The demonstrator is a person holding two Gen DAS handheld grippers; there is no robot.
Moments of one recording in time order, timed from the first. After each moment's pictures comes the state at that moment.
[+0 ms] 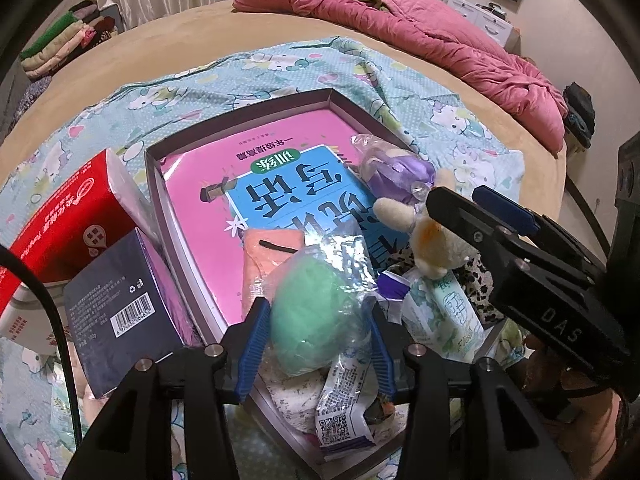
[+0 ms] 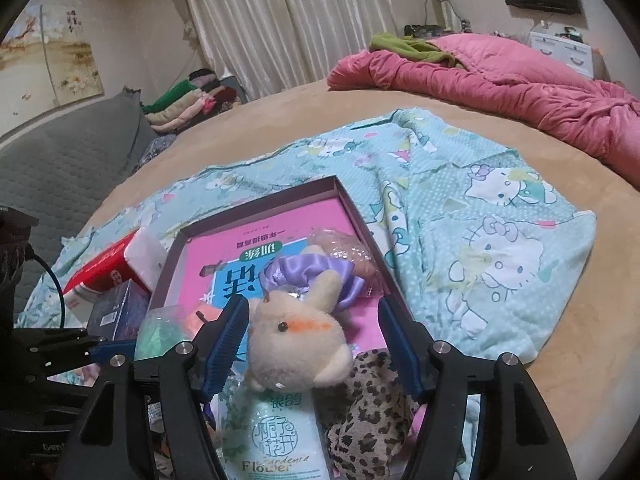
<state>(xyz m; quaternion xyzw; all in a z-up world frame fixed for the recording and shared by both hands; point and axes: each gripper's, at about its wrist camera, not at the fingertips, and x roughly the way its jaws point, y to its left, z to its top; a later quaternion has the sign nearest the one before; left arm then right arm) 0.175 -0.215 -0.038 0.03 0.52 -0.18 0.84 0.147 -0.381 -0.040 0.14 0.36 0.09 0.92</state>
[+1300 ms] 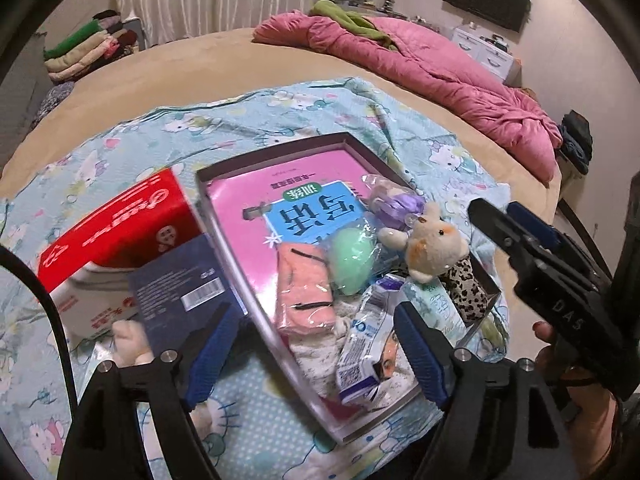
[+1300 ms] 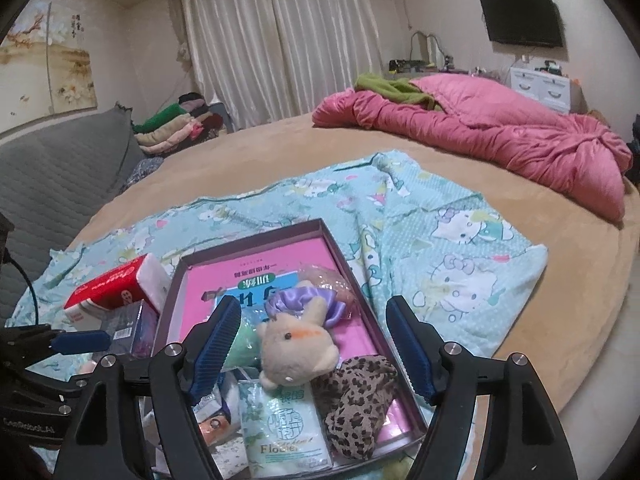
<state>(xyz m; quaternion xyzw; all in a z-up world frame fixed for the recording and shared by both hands) 0.140 -0.177 0.006 0.01 0.47 -0.17 0.87 0.108 -0.375 0.007 0.11 0.31 0.04 0.94</state>
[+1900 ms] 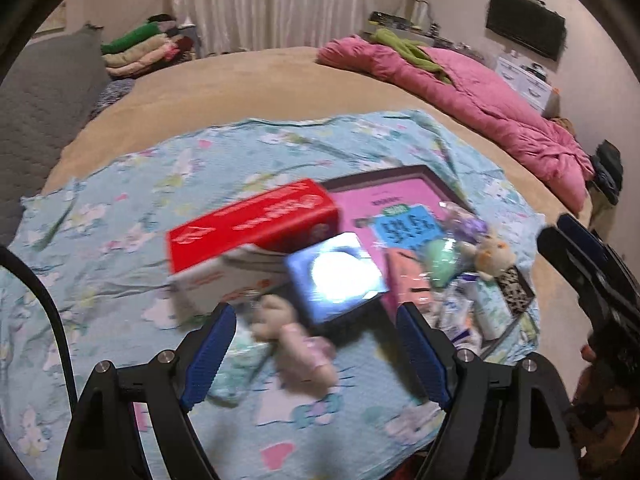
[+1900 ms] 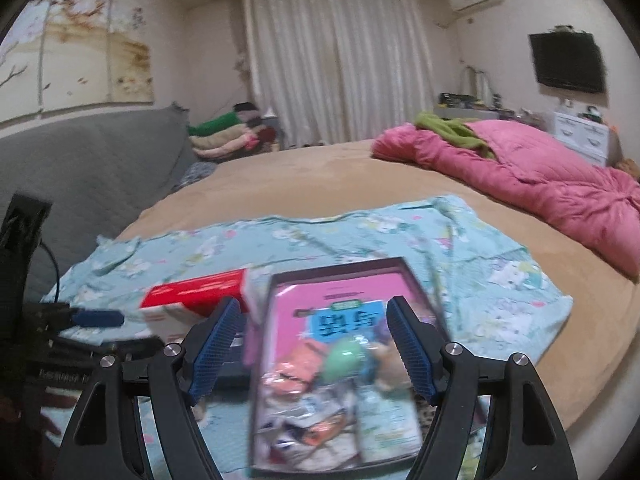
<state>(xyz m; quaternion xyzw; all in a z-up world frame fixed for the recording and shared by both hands) 0.106 -0.068 0.049 0.00 0.44 -0.08 0.89 0.068 -0.291 0.068 0.07 0.27 0.14 0.95</state>
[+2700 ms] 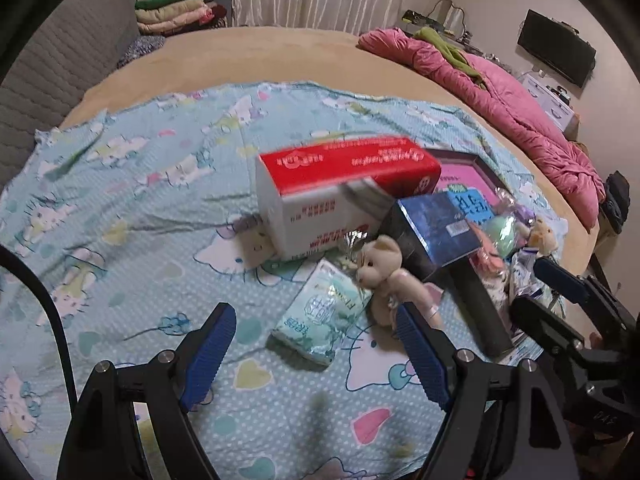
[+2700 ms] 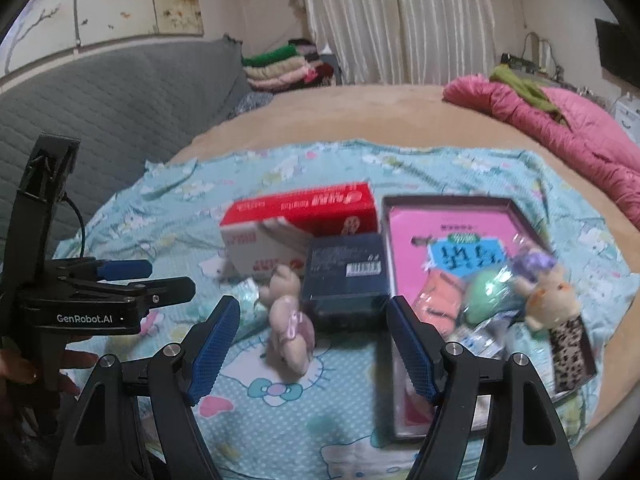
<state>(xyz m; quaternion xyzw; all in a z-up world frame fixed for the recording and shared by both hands) 0.095 0.027 -0.012 -0.06 0.47 -0.07 0.88 0.071 -0.175 0.016 0.03 0.38 0.22 0.90</state>
